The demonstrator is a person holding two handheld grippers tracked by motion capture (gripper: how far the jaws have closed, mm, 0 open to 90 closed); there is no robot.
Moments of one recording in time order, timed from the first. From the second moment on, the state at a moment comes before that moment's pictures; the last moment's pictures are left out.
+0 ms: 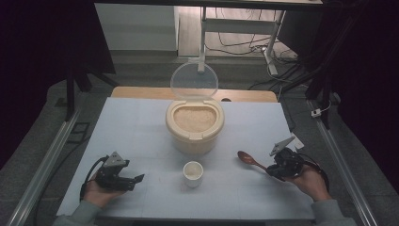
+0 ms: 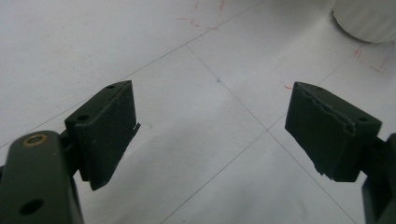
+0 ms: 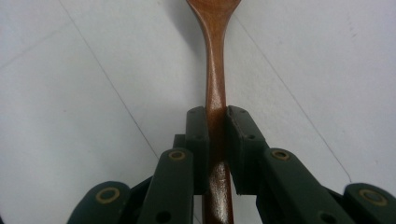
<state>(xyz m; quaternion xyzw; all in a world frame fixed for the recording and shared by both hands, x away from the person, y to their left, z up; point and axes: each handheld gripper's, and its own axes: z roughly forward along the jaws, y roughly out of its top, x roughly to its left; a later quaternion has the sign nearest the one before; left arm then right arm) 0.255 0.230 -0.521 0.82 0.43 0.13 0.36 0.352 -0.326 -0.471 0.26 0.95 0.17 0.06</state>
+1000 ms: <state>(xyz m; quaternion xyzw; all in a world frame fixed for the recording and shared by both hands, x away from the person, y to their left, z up) 0.255 0.228 -0.520 0.82 0.43 0.12 0.36 0.312 -0.252 -0.439 0.16 0.95 0.28 0.04</state>
